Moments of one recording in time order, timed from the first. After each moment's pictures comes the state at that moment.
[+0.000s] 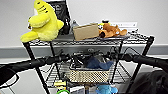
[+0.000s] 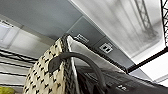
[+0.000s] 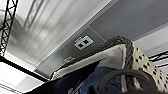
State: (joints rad) left arm 0.15 2.38 -1.64 -0.07 0.16 -0.68; right arm -0.13 2.54 -1.75 -0.02 -0.18 0.75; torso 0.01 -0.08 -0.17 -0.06
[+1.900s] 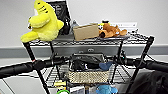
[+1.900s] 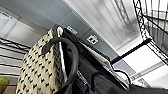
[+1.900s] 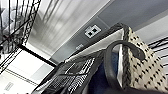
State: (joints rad) left arm 0.17 2.15 -1.32 -0.06 0.12 -0.68; right arm -0.18 2.30 -1.42 -0.03 -0.12 0.73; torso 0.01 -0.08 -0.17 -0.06
